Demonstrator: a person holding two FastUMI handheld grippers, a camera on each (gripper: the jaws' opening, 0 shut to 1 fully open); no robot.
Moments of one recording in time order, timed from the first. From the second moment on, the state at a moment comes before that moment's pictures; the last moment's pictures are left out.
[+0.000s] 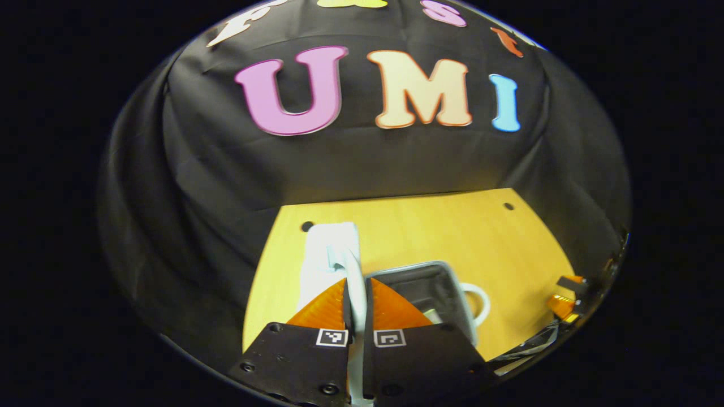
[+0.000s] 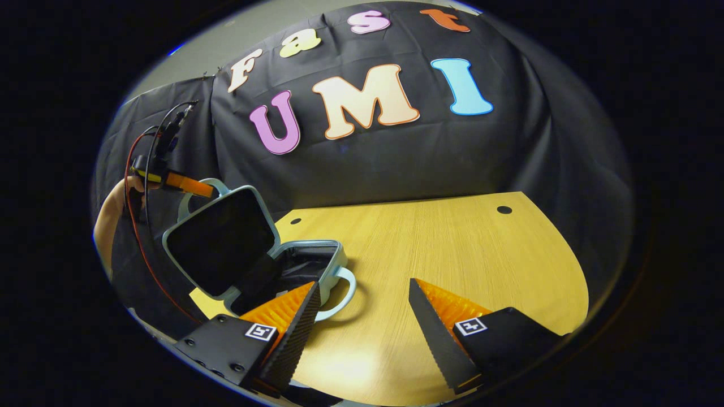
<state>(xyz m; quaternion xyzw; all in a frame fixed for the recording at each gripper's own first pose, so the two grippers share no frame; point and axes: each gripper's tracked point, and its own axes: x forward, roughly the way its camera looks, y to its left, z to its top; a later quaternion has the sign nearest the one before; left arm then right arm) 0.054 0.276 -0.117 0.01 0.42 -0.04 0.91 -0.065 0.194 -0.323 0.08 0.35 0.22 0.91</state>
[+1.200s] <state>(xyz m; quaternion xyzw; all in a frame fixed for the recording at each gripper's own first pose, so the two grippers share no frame) 0.049 0.041 -0.213 -0.01 0.31 -0.06 0.95 0.026 0.069 -0.250 0.06 0.23 0.15 0.96</state>
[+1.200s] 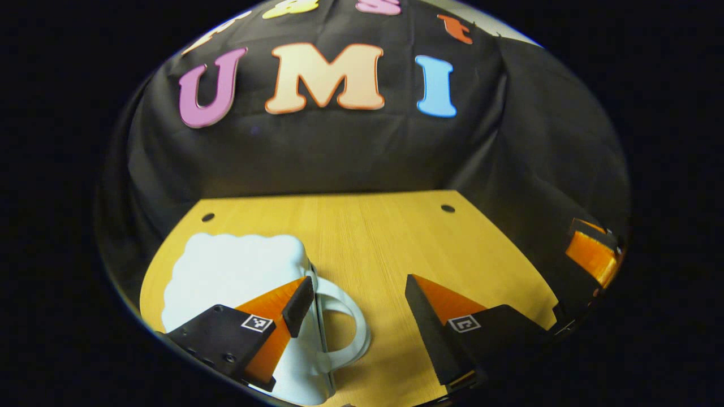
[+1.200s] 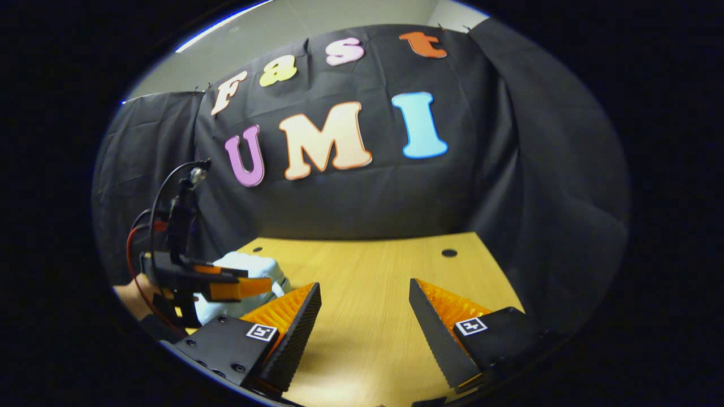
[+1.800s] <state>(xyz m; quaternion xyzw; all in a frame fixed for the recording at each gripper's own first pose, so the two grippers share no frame) 0.068 0.029 -0.049 0.01 0.08 -0.08 0.99 0.055 0.090 -0.122 0.07 0.07 0.06 0.99</state>
